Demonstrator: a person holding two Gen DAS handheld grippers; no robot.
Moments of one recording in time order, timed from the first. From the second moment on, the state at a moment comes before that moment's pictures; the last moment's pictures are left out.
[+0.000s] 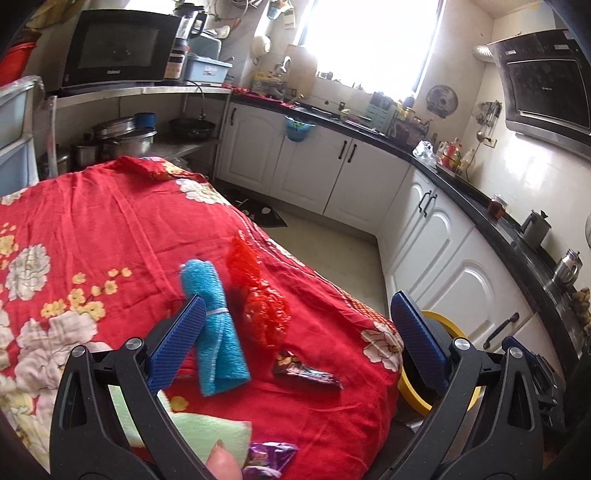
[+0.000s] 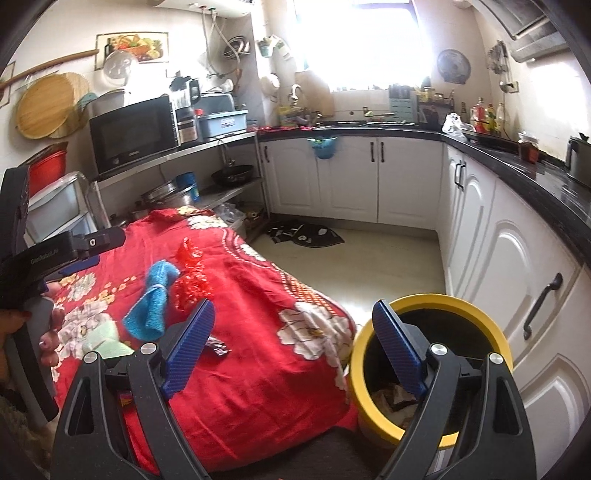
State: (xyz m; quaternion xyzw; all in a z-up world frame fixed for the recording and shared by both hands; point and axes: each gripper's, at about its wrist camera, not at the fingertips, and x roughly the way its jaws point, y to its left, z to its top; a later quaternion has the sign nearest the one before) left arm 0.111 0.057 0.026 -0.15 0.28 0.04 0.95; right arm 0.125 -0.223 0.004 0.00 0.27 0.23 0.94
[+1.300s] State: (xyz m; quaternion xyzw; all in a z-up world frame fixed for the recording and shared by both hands) left arm 0.021 0.161 -0.066 -0.34 0.40 0.11 0.85; right arm 0.168 -0.089 -0.074 -0.14 0.35 0.34 0.86
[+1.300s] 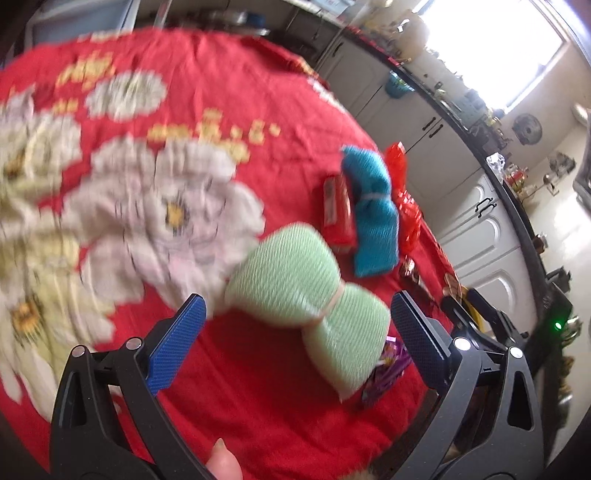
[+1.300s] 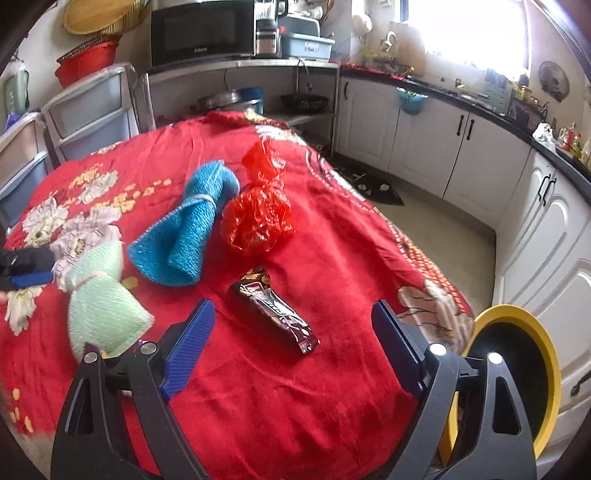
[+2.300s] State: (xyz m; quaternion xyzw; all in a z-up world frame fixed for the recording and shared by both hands) left arm 0.052 0.176 -0.089 -0.39 0.39 0.13 0.83; right arm 0.184 -0.075 -0.098 -0.12 0.39 0.36 0.84
